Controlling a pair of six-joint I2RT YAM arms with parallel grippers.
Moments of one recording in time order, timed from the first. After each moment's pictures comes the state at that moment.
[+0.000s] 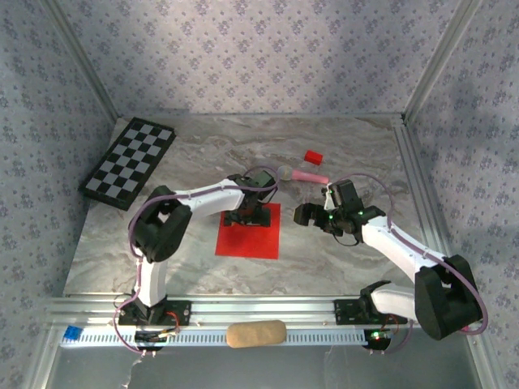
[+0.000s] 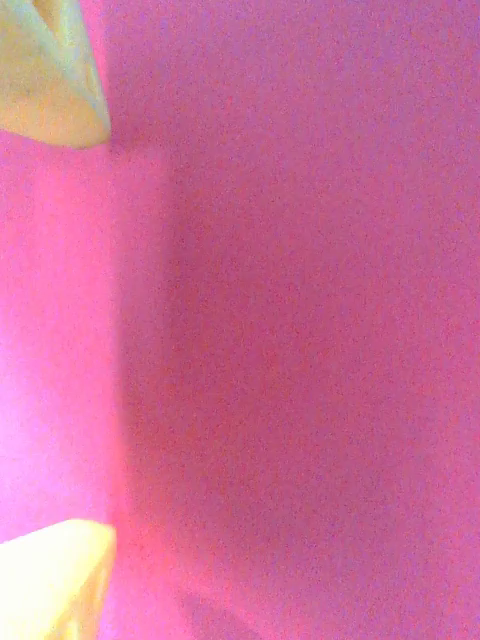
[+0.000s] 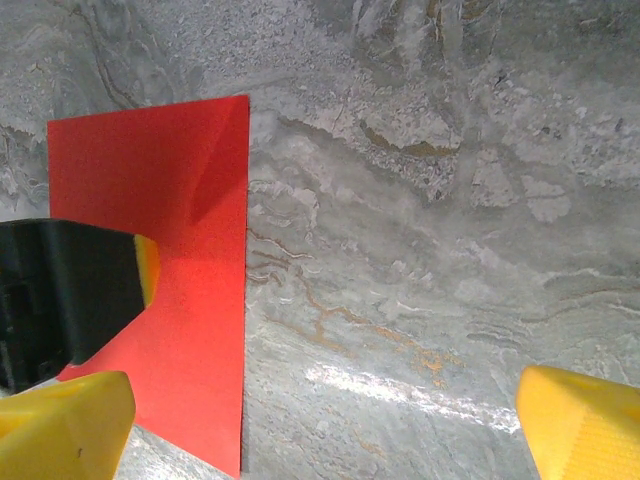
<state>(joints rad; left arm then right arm) -0.83 1.93 1.35 -0.85 -0.10 -0.77 0.39 1.20 0.64 -0.40 -0.30 0.58</state>
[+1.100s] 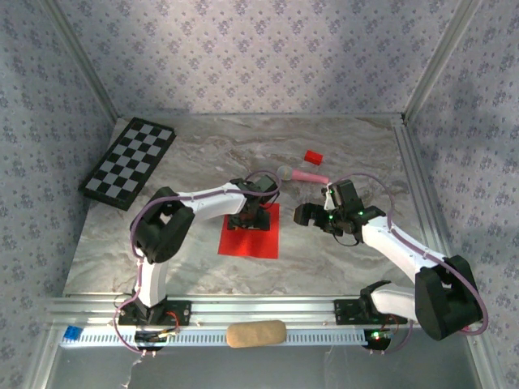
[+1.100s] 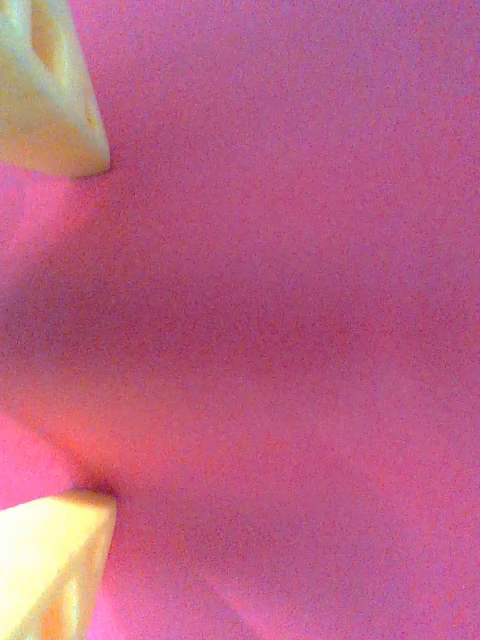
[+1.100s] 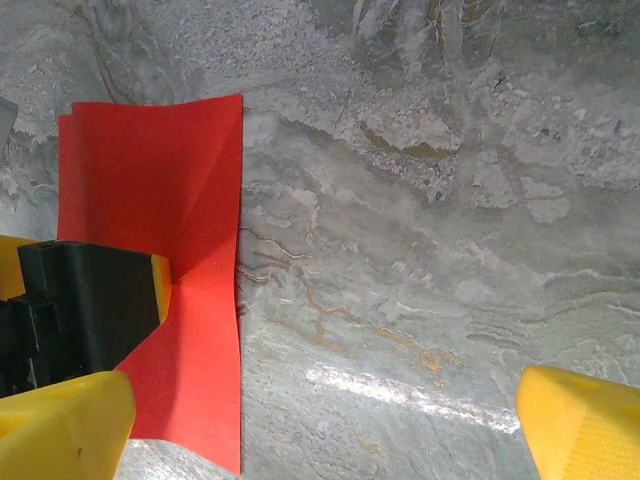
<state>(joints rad) -0.85 1.95 1.32 -0.81 -0.09 -0.79 0.39 1.20 0.64 -0.40 -0.30 0.58</state>
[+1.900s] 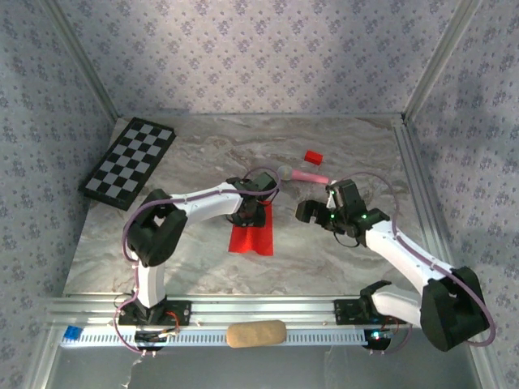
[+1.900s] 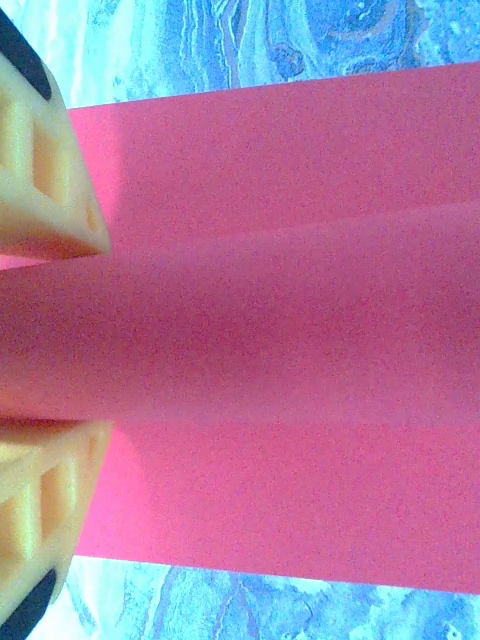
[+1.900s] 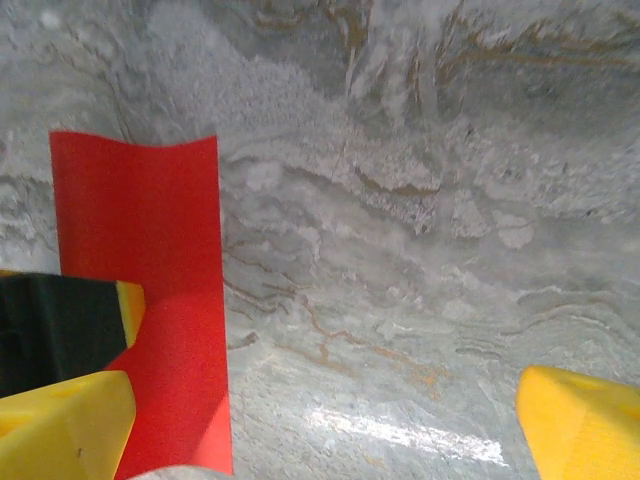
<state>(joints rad) -0.85 1.89 1.31 -0.78 -0.10 -0.78 0.41 1.11 0.64 -0.40 -0.20 0.64</state>
